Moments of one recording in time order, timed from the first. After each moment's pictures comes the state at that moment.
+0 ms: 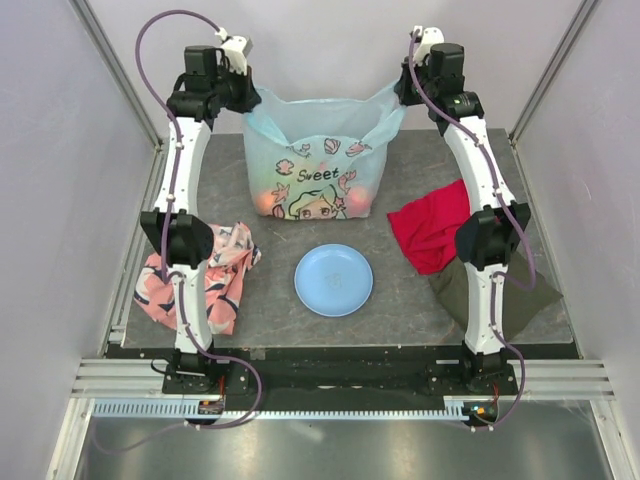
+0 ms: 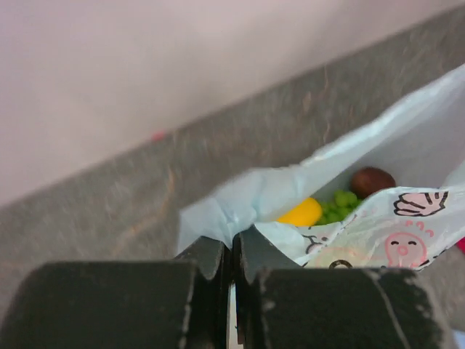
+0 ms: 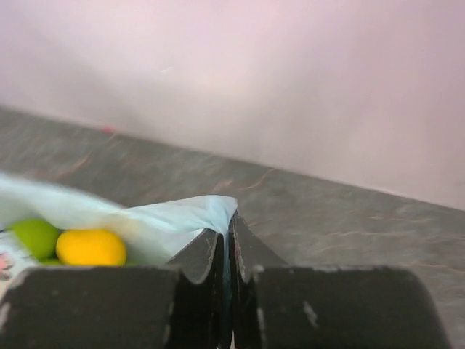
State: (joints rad) left arm -0.10 2.26 2.59 -0.80 0.39 0.10; right arm 0.19 2.24 2.48 -0.56 -0.16 0.07
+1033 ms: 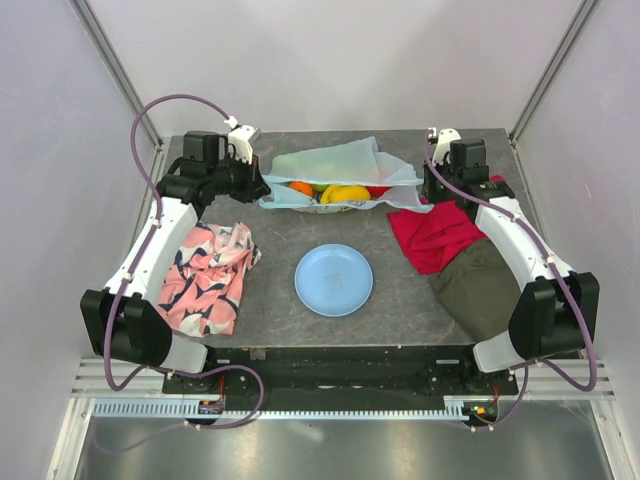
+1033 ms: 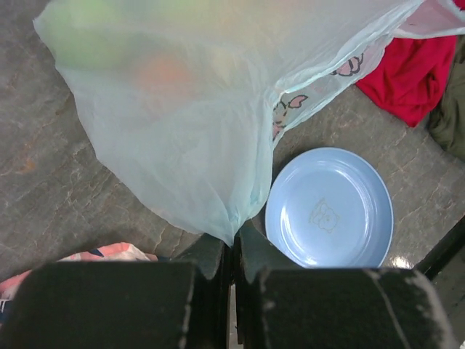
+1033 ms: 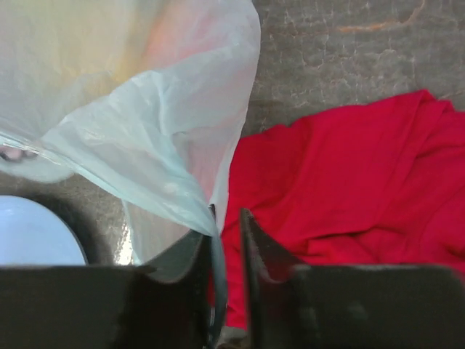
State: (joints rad) left arm -0.18 1.44 1.36 -0.58 0.48 0.07; right arm 0.15 1.48 1.23 -0.41 -0.12 -0.02
